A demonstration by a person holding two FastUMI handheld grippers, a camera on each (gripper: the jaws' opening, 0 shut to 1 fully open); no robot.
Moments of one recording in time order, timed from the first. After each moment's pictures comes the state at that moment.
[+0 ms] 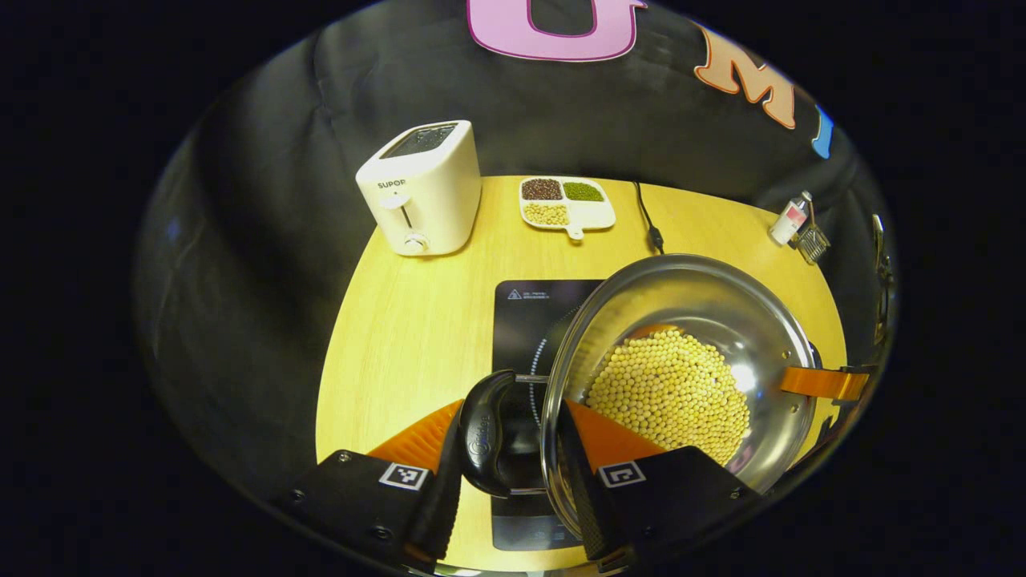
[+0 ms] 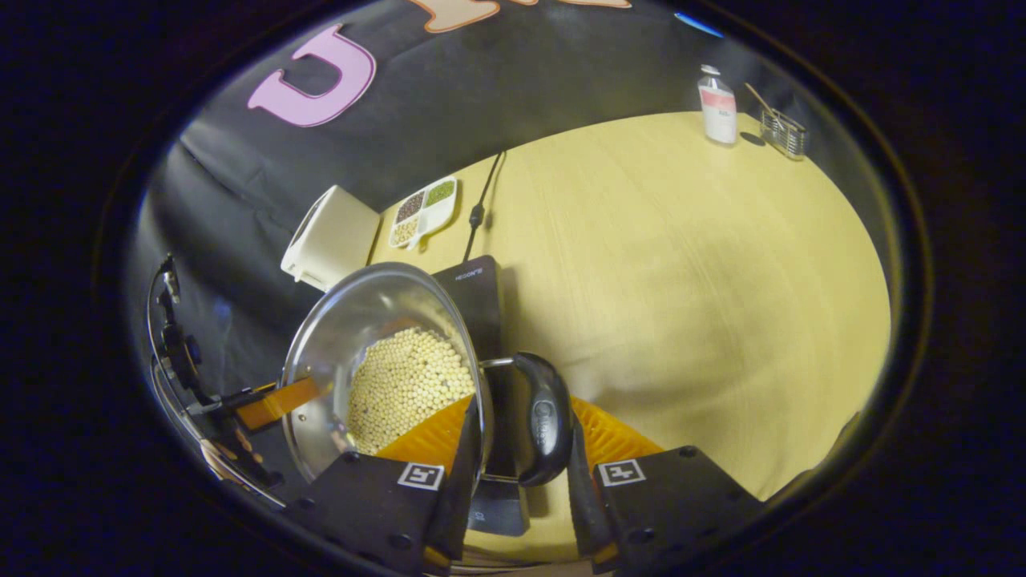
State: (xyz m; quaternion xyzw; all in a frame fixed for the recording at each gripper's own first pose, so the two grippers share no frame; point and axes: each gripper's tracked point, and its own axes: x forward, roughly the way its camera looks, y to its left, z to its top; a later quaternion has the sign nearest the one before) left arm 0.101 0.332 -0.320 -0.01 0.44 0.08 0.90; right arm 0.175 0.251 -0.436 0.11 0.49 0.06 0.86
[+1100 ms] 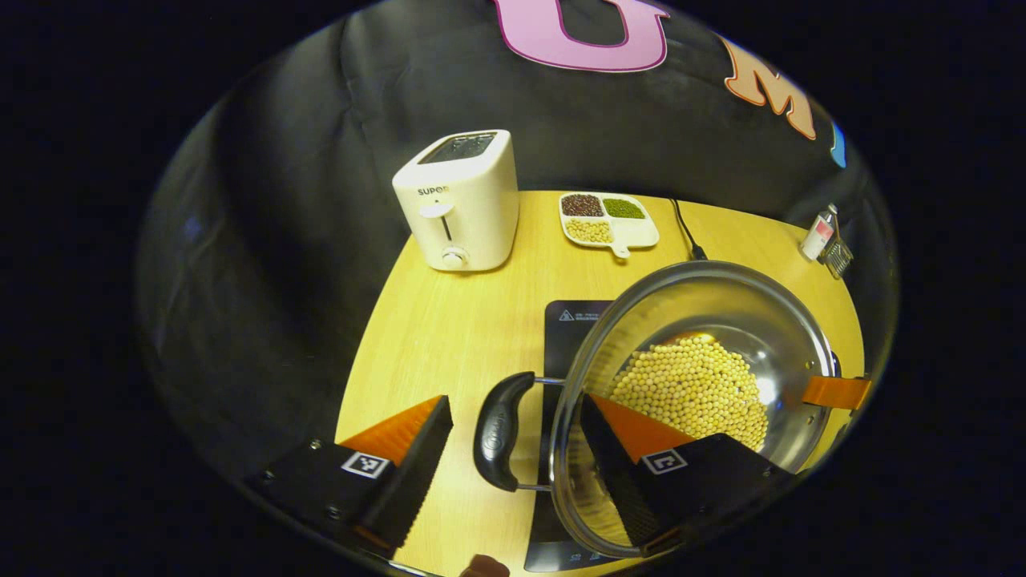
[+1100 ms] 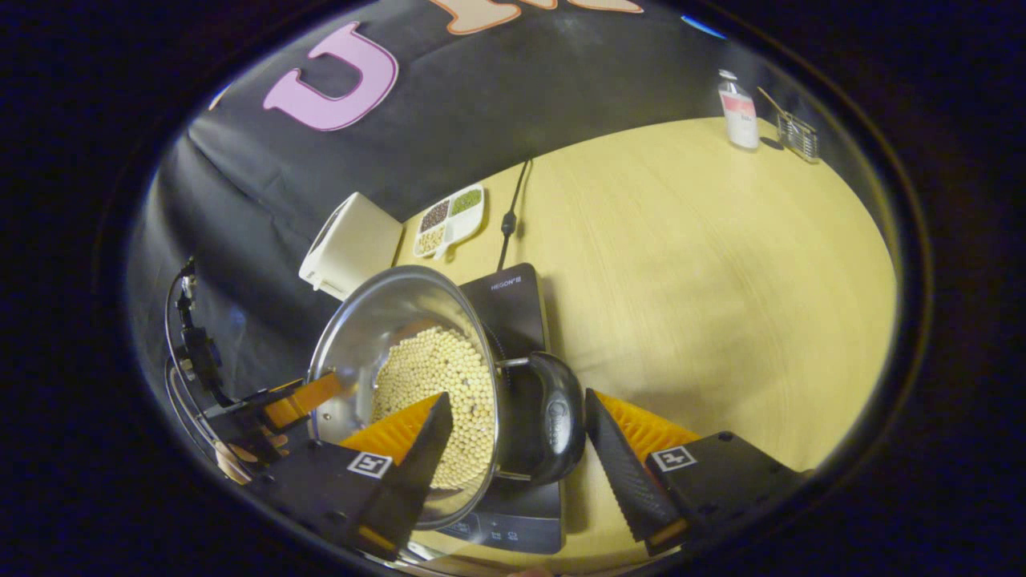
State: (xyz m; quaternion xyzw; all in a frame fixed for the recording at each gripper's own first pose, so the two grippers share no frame) left arm 0.118 0.375 -0.325 0.00 0.39 0.13 0.91; right arm 0.187 0.275 -0.432 0.13 0.44 0.08 0.89
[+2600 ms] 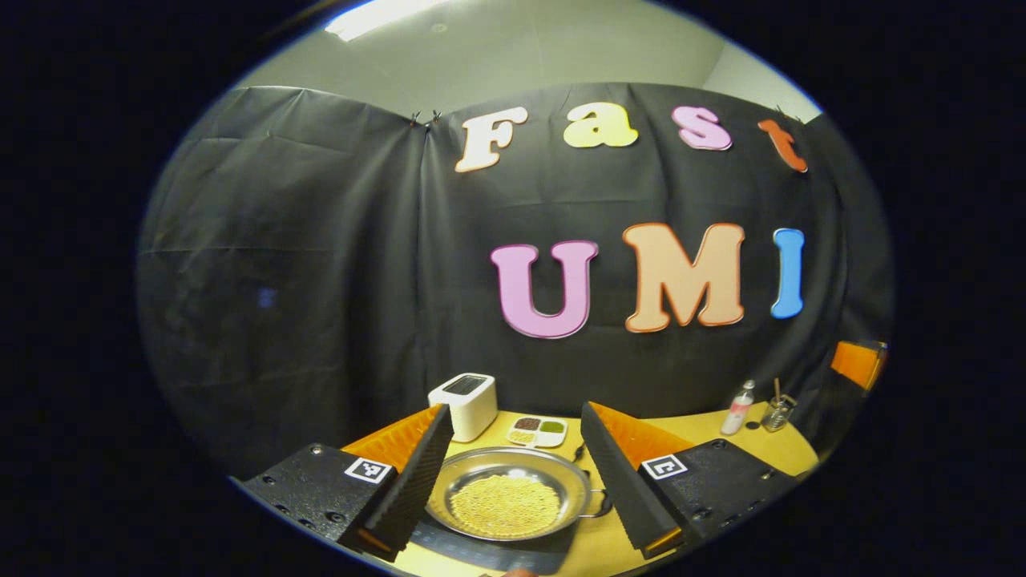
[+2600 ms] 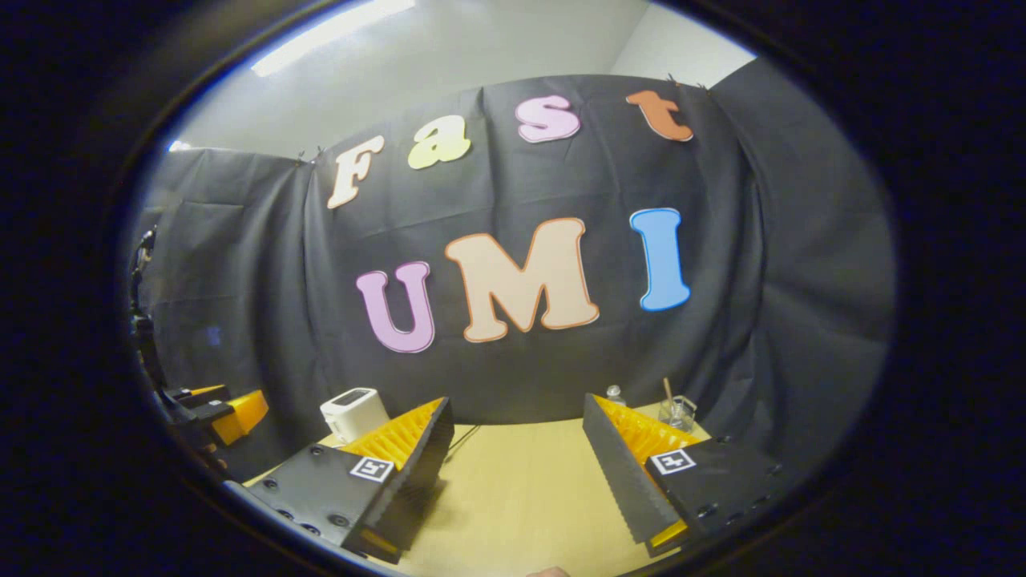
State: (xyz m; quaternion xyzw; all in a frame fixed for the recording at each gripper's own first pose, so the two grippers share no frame) left arm 0.005 0.100 -0.050 0.02 -0.04 0.22 0.97; right arm 0.103 0.034 -0.082 0.01 -0.03 0.09 1.00
